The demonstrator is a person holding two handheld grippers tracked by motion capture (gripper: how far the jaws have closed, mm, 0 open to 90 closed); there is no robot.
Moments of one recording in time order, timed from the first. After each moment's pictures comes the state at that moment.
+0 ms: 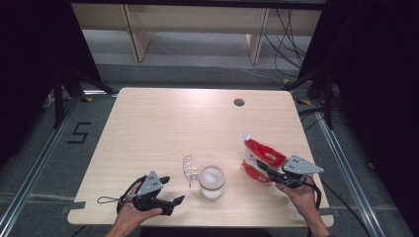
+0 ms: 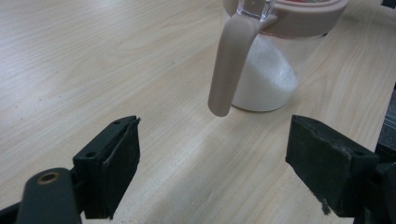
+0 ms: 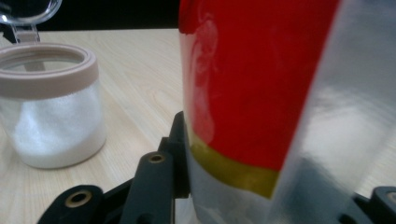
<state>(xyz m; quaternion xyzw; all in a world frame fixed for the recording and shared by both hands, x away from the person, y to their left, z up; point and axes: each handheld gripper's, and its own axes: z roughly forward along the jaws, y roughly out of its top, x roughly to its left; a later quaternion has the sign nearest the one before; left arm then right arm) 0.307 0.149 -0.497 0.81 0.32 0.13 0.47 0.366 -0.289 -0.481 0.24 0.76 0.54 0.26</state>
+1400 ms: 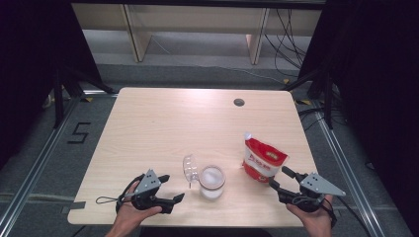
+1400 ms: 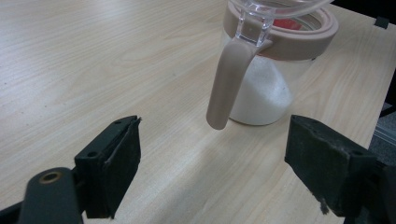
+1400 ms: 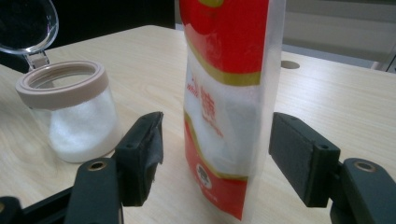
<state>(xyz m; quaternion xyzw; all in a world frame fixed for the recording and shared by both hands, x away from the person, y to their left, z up) 0.306 0.149 -0.487 0.80 0.33 0.13 0.49 0.296 -0.304 -0.464 0.37 0.73 0.52 0.25</state>
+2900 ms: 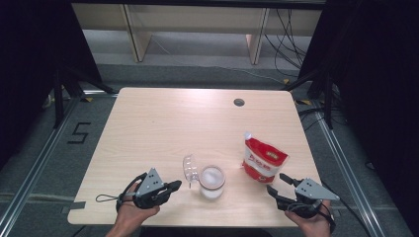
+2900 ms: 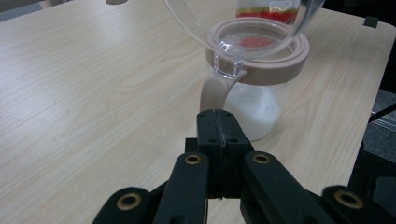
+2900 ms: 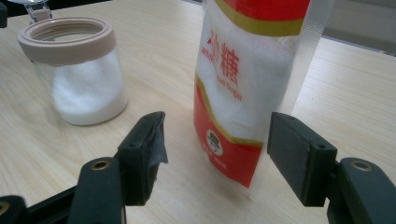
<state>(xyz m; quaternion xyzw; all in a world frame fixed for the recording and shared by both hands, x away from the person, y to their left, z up) 0.302 0.142 -0.466 0.81 0.29 0.16 0.49 0.287 -0.299 -0.474 0.36 0.76 0.48 0.25</state>
